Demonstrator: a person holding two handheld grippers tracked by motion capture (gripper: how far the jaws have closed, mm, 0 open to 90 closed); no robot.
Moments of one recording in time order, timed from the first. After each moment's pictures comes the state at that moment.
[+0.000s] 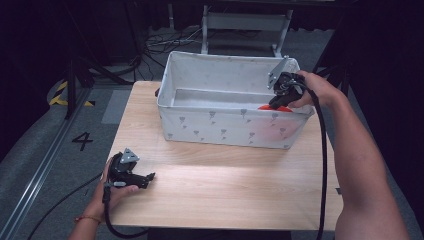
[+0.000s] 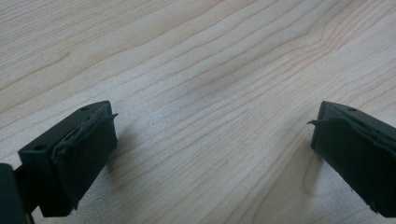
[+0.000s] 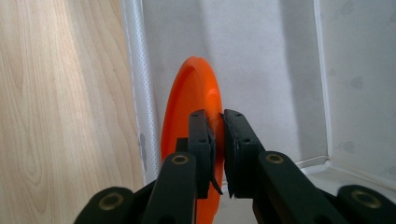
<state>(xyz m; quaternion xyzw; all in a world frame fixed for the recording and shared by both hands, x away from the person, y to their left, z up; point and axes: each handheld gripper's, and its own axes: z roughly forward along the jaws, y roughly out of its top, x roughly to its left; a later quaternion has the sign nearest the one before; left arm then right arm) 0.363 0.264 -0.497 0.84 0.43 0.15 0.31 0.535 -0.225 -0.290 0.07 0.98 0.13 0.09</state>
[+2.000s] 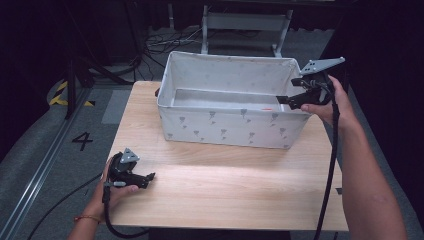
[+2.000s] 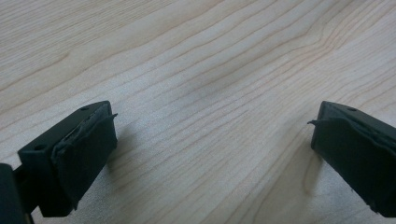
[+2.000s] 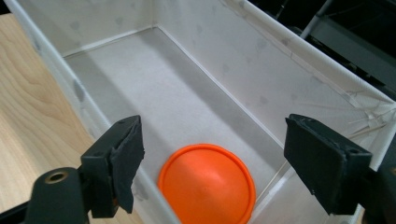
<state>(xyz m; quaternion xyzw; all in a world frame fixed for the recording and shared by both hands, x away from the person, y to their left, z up) 0.364 0.264 -0.497 0.84 0.42 0.15 0.31 0.480 -0.272 -0.268 0.30 0.85 0.36 0.23</state>
